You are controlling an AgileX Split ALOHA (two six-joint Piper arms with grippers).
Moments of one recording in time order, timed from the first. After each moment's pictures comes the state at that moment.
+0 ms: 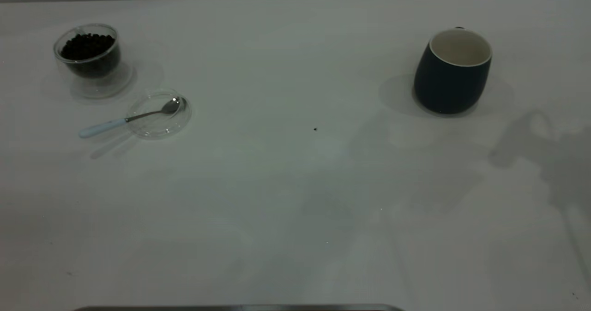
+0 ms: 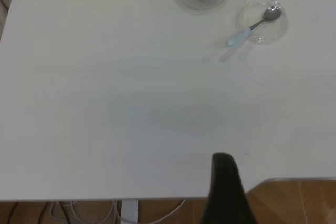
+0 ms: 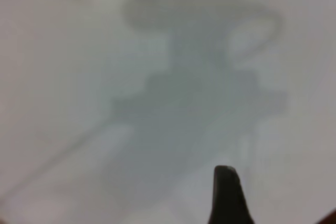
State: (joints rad) left arm 0.03 -0.02 -0.49 -0.02 1.14 0.05; right arm 0.01 1.82 -0.95 -0.06 0.53 -0.87
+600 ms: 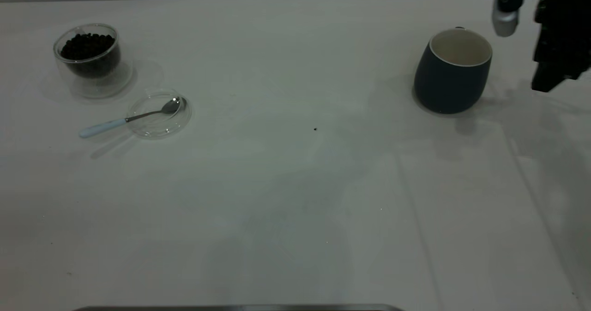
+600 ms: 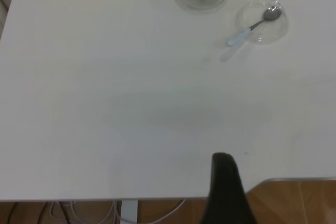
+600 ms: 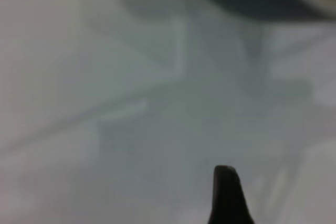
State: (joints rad) left arm 0.03 -0.02 -0.49 -0.02 1.14 0.05; right arm 0.08 2.25 -1.33 -0.10 0.48 -1.11
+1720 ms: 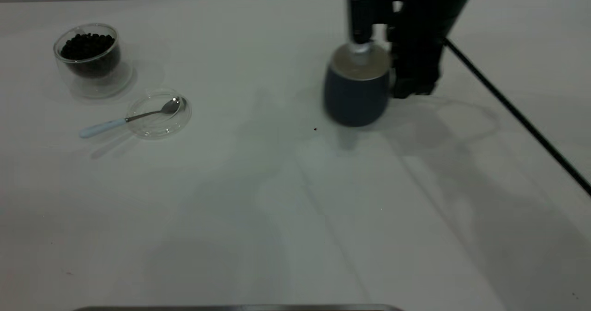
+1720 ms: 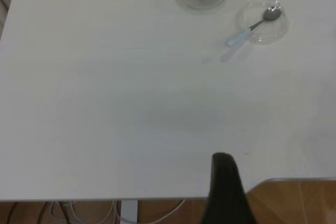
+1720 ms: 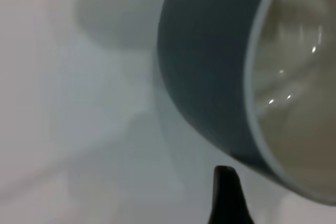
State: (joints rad) left arm 0.03 -0.02 -0.49 -0.02 1.14 0.05; right arm 0.45 2.35 -1.45 0.04 0.38 -1.14
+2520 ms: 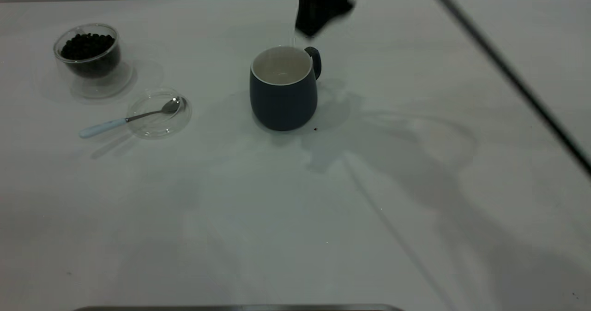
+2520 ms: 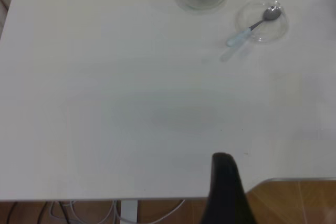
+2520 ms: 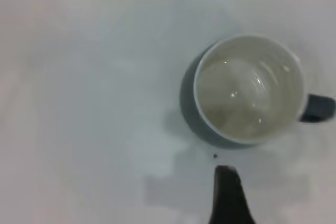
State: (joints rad) left arm 0.03 -0.02 -0.49 -0.02 1.14 0.05; right arm 0.55 2.05 -1.46 0.40 0.58 -0.82
